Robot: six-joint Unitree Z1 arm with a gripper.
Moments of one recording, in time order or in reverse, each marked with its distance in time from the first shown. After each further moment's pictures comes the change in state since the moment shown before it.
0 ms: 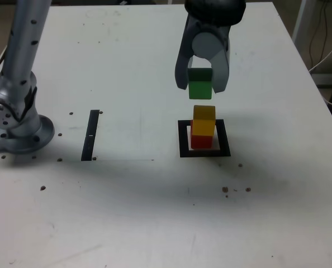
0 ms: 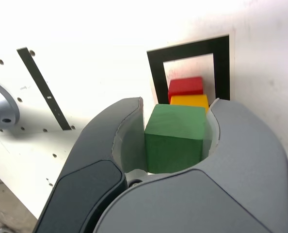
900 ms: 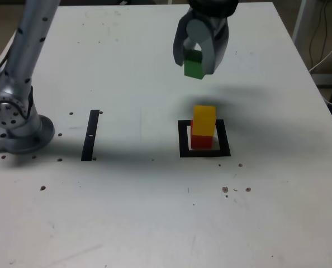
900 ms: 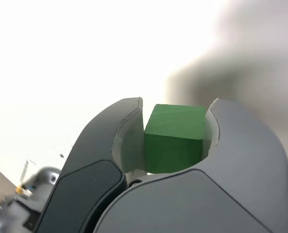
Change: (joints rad) arm 0.206 0.046 0.022 -0.079 0.149 0.486
